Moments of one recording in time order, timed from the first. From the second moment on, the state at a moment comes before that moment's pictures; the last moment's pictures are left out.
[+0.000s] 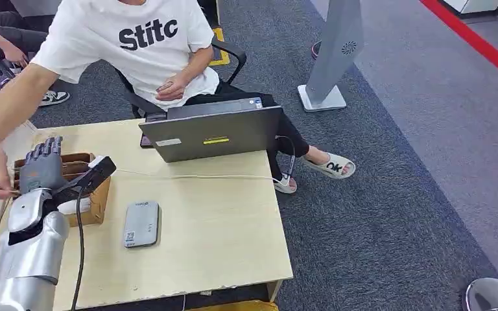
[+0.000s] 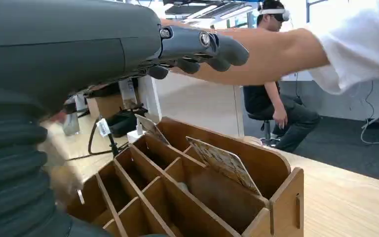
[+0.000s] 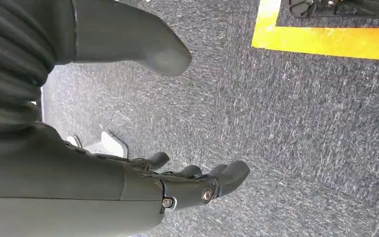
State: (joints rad) left arm -0.62 0.00 0.14 -0.87 -1.52 0.12 0.04; right arm -0.09 0.13 -1.00 -0.23 1.34 -0.17 0.07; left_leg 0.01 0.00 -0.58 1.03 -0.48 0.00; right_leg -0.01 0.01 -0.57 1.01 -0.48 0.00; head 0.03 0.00
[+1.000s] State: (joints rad) left arm -0.63 0.02 0.13 -0.83 -1.52 0.12 0.08; right arm -0.09 0.13 -1.00 -0.23 1.35 -0.17 0.08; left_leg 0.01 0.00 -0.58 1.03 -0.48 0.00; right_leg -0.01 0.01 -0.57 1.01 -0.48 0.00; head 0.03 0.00
